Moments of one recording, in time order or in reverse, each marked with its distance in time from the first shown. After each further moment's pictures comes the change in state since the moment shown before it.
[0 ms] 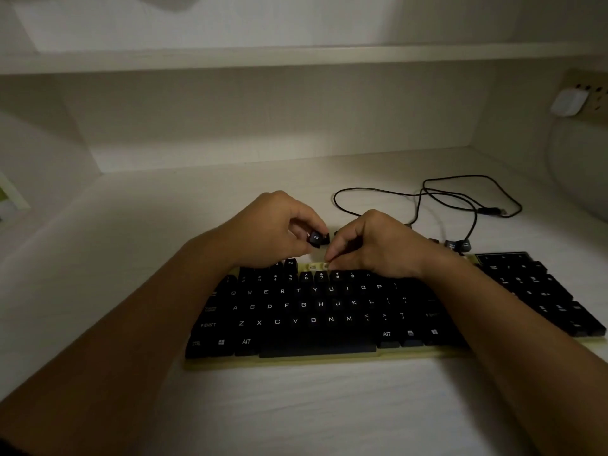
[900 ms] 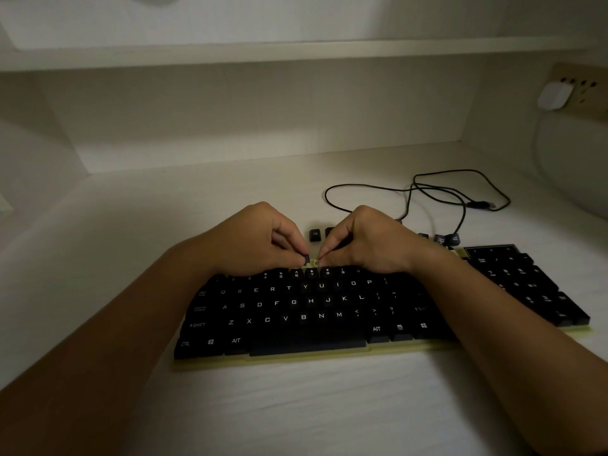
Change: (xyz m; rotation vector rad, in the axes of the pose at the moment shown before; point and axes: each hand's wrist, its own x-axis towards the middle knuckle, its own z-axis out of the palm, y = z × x) left_hand -0.007 -0.012 0.005 -0.145 -0.119 -0.013; right_hand 0.000 0.000 0.000 -0.027 0.017 0.054
